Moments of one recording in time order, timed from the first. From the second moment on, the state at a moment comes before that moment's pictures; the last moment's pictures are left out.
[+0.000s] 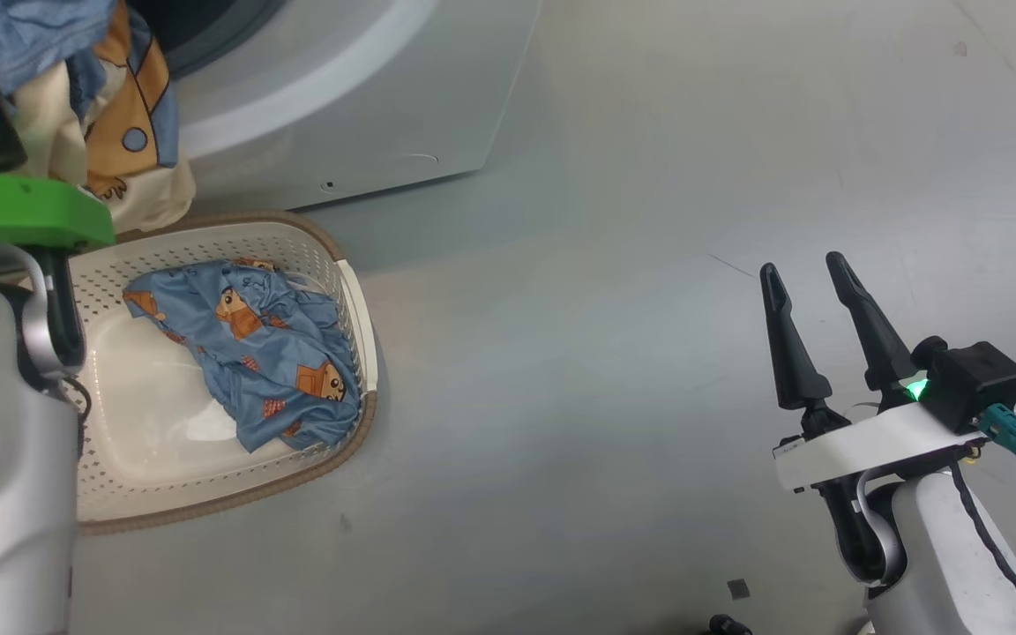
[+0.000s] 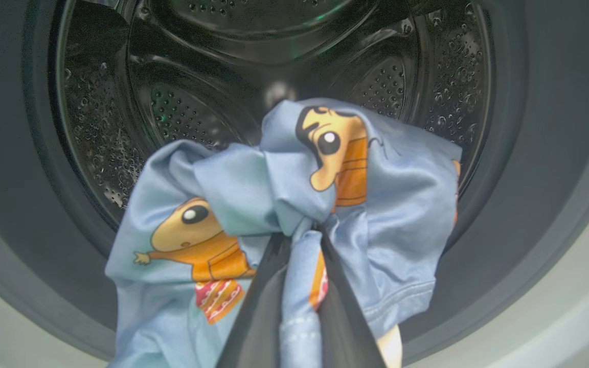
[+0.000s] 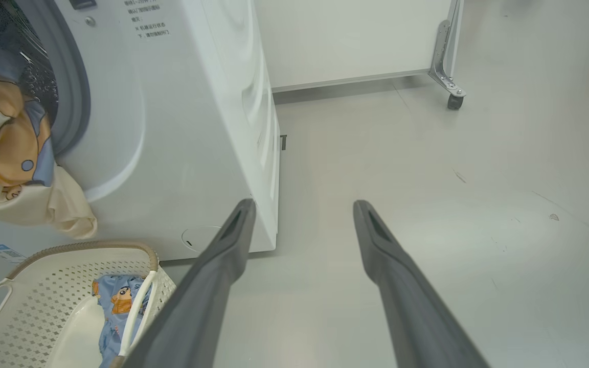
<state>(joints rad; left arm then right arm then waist) -0.73 0.19 -0.10 0.22 -0.18 0.08 -0.15 -0.20 -0.09 0.17 0.13 0.32 0.12 -0.26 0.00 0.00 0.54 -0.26</state>
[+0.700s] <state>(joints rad) -1.06 0.28 -0.07 0.39 -0.13 0.08 -0.11 -0.31 -0.08 0.28 0.13 0.33 0.12 -0.26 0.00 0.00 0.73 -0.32</state>
